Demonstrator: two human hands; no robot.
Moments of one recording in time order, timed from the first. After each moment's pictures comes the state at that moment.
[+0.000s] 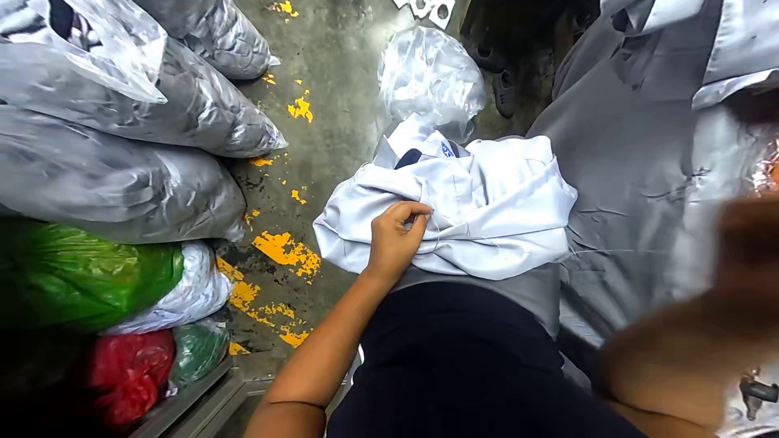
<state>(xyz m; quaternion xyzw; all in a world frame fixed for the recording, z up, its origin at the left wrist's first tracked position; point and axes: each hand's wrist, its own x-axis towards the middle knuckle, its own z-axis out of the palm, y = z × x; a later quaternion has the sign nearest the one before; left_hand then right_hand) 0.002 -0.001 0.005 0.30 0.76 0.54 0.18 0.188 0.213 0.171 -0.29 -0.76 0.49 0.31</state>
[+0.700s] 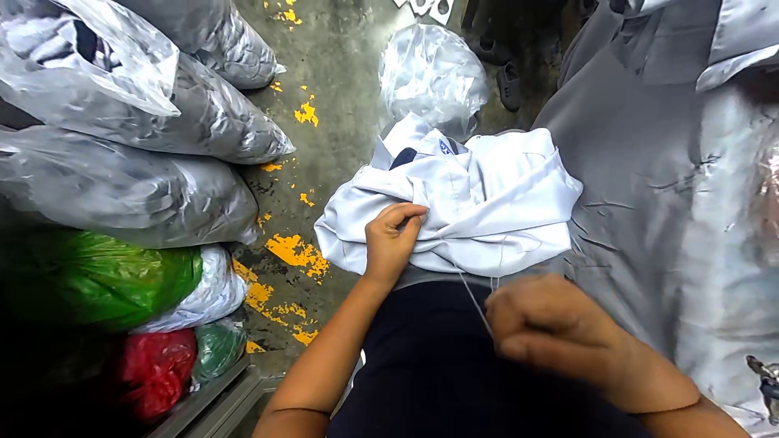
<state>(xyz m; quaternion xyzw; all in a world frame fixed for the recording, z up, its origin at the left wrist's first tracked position) 0.010 -0.003 0.012 0.28 0.74 0.59 0.17 0.163 0.147 0.129 0.11 -0.65 0.75 0.06</state>
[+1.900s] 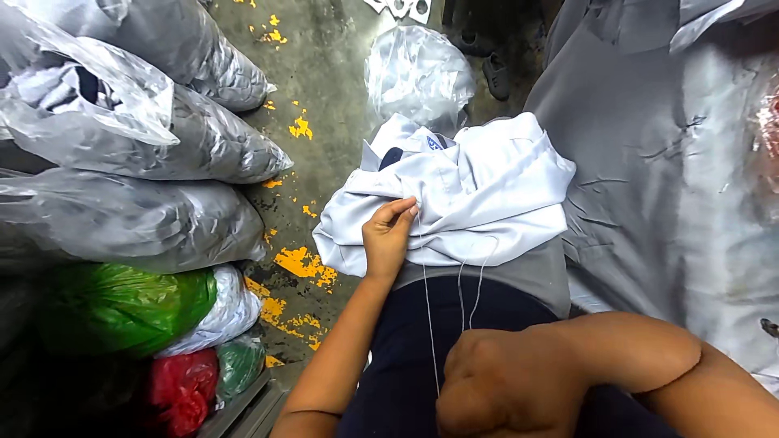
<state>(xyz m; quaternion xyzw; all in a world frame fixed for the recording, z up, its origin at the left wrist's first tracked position) 0.015 0.001 0.005 0.21 0.72 0.63 0.20 0.158 0.102 0.138 0.30 -0.64 0.71 -0.03</state>
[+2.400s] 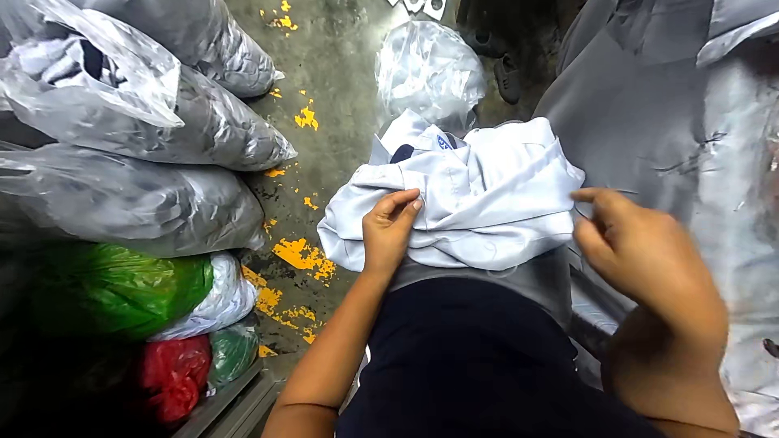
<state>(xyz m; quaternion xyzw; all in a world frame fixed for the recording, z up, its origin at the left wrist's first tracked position) 0.004 0.001 0.015 0.20 0.69 0.65 0.22 0.200 0.203 0.132 -0.32 -0.92 0.22 -0.04</state>
